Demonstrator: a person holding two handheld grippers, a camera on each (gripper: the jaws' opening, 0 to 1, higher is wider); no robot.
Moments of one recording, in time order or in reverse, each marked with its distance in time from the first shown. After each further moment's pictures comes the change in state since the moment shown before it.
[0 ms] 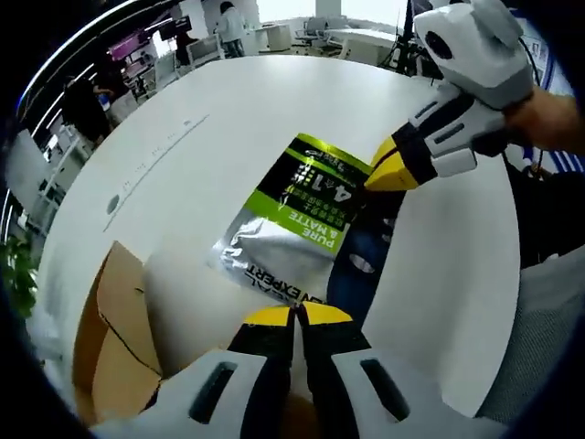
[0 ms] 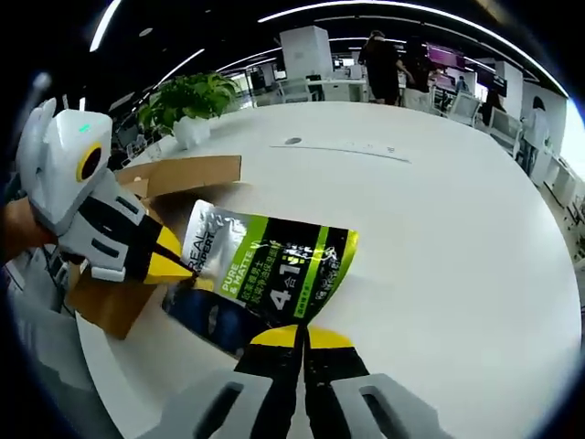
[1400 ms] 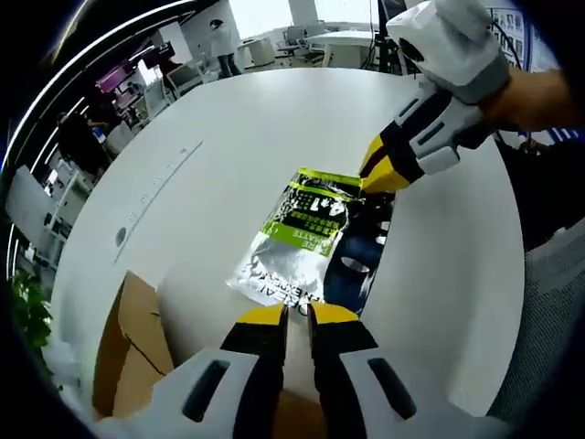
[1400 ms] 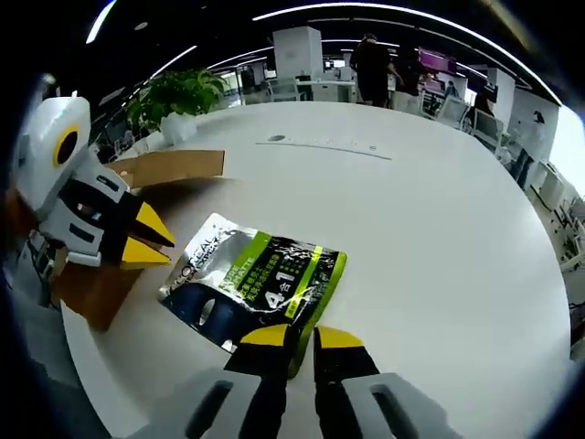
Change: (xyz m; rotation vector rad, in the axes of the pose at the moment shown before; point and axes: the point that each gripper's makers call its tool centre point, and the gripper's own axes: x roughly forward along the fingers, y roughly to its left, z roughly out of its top) left arm -0.016 -0.002 0.013 0.071 -0.076 0.020; right arm -0.013 -0.019 -0.008 -0.004 -0.010 -0.082
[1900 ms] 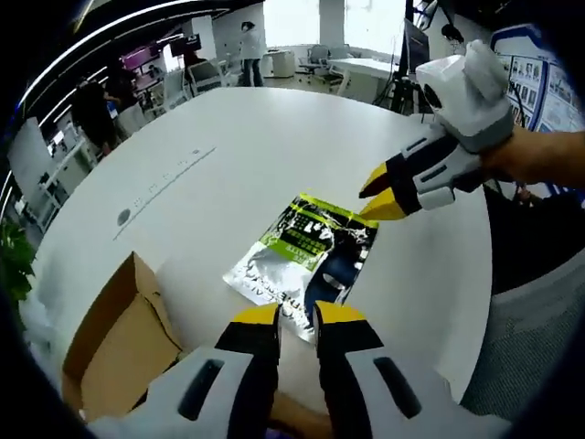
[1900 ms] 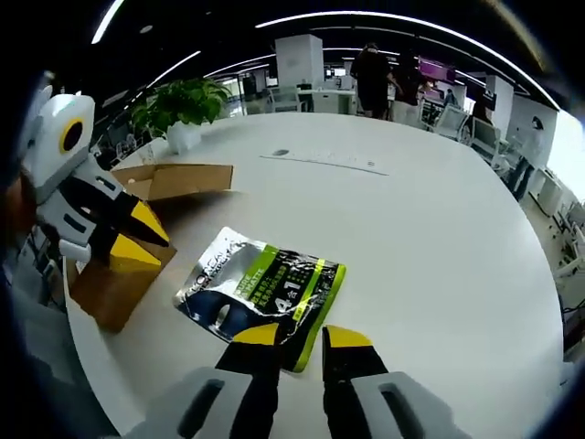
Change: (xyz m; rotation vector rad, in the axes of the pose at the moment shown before) left arm -0.034 -0.006 0.016 -0.190 -0.100 -0.056; right arm -0.023 0.007 0.012 -0.010 -0.043 -0.003
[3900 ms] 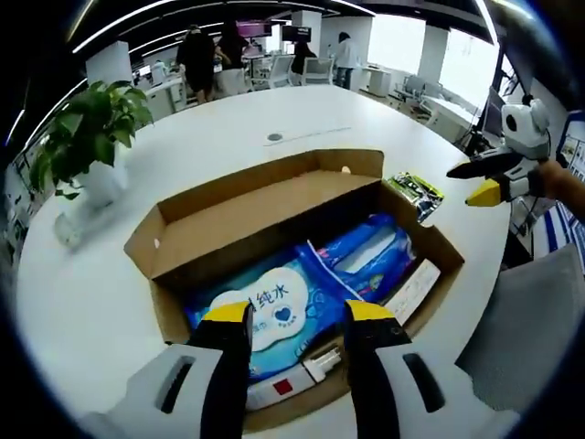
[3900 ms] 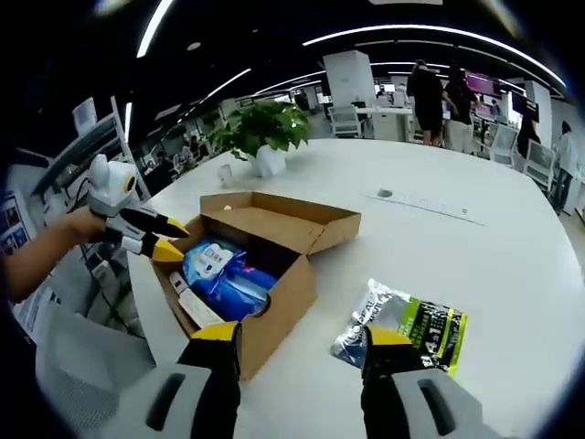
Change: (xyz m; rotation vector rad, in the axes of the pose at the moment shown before) left arm -0.184 0.108 -0.167 -0.366 -0.024 0.265; right arm -0.035 0.168 0.058 -0.058 -0.081 0.295
